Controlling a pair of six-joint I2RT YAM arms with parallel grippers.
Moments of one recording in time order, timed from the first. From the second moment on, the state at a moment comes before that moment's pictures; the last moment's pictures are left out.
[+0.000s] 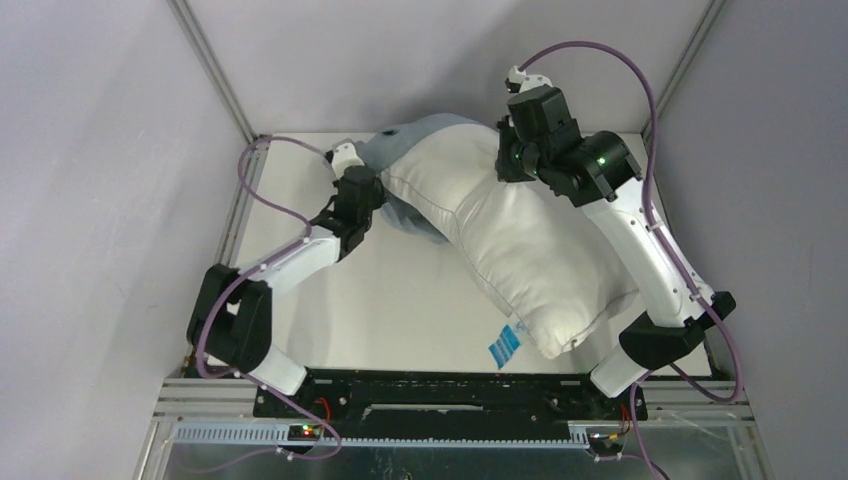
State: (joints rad) left arm -0.44 1.55 0.99 0.15 -0.49 -0.55; right arm 0.66 1.61 2.09 -1.12 0.29 0.41
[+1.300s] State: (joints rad) left arm -0.72 1.42 1.42 -0.55 0.23 -0.47; right arm 0.68 1.63 1.62 -0.89 0.46 0.47
